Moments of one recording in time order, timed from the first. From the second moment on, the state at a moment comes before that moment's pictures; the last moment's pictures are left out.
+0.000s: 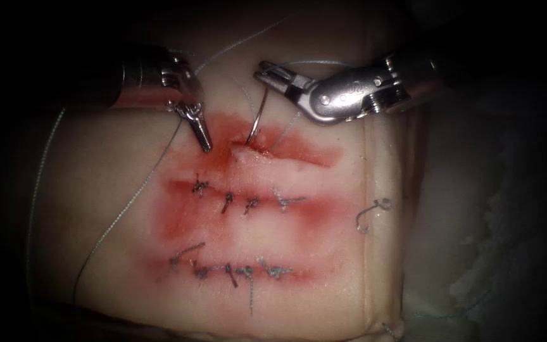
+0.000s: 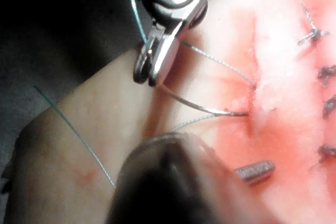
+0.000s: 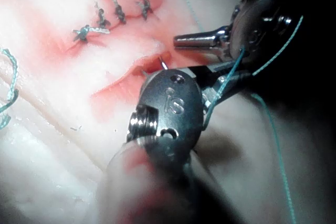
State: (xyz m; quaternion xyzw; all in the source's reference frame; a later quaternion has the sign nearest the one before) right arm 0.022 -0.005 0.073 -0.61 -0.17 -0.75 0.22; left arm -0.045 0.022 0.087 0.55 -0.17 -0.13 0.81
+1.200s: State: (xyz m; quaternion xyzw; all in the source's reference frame) right arm 0.022 -0.005 0.073 -0.60 -0.18 -0.75 0.20; left arm -0.044 0.022 0.087 0.55 -0.17 -0.13 0.81
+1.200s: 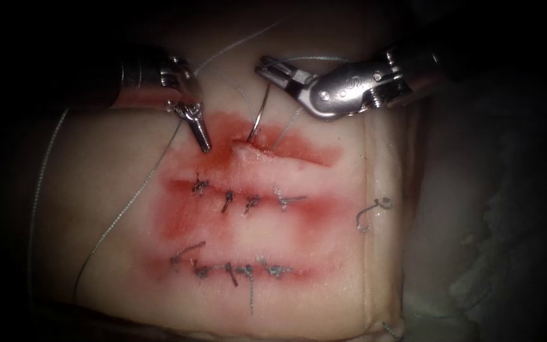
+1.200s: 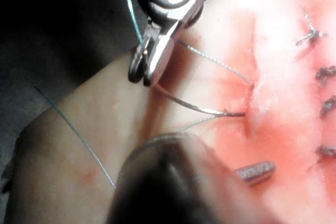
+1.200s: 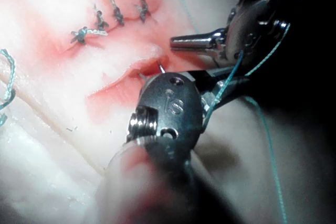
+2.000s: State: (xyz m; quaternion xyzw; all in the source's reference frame) right arm 0.022 -0.005 0.073 -0.61 -0.11 -0.71 0.32; left arm -0.044 0.024 0.083 0.54 -0.20 -0.16 0.80
